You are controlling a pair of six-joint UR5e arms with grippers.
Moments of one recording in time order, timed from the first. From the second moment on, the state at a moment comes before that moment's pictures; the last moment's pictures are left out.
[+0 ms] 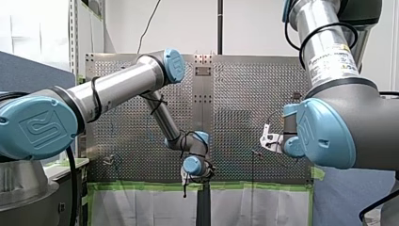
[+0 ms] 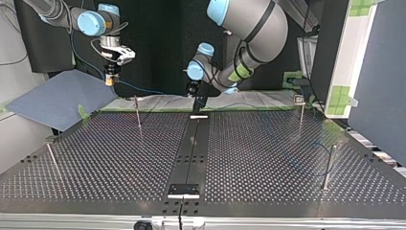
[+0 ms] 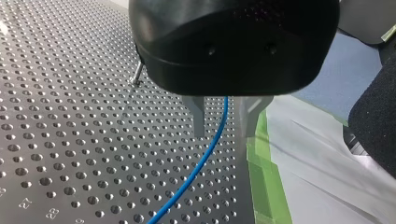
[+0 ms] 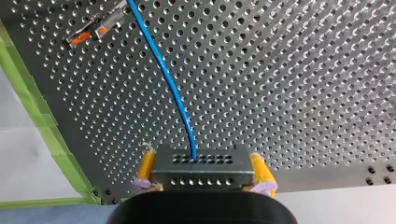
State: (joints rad) left arm -0.59 -2.68 -1.35 -2.61 -1.75 -1.87; right arm 1.77 -0.98 2.08 -0.99 1.54 1.77
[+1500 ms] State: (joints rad) left arm -0.59 -2.68 -1.35 -2.63 -1.74 -1.86; right arm 1.79 -0.98 2.08 -0.98 1.52 1.77
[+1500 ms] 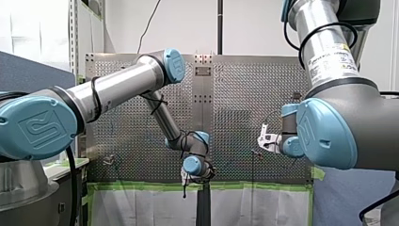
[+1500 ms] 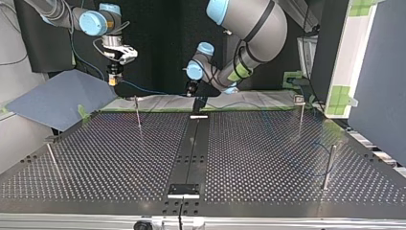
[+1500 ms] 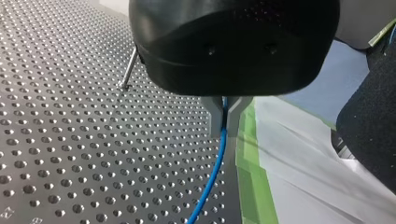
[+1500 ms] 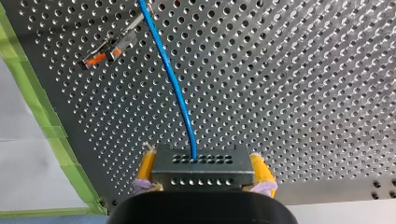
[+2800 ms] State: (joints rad) left arm -0.75 -2.68 -1.27 -2.62 -1.77 -1.92; right arm 1.73 -0.98 2.09 -0.94 1.63 1.79
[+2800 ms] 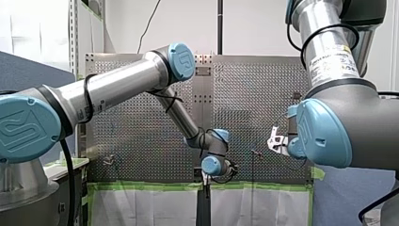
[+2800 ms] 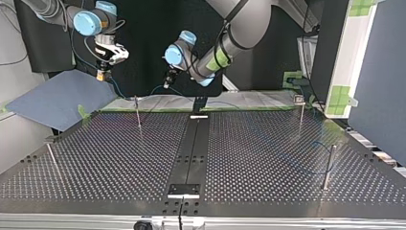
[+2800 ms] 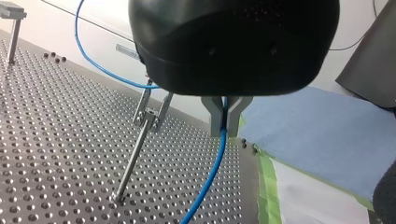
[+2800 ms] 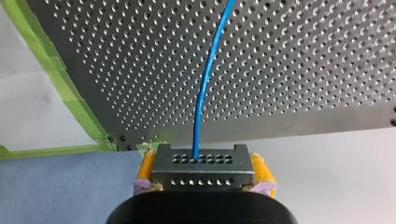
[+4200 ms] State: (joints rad) left arm -0.74 -2.68 -1.27 -2.65 -1.80 -1.94; right arm 1.58 -0.93 2.04 -1.01 1.58 1.84
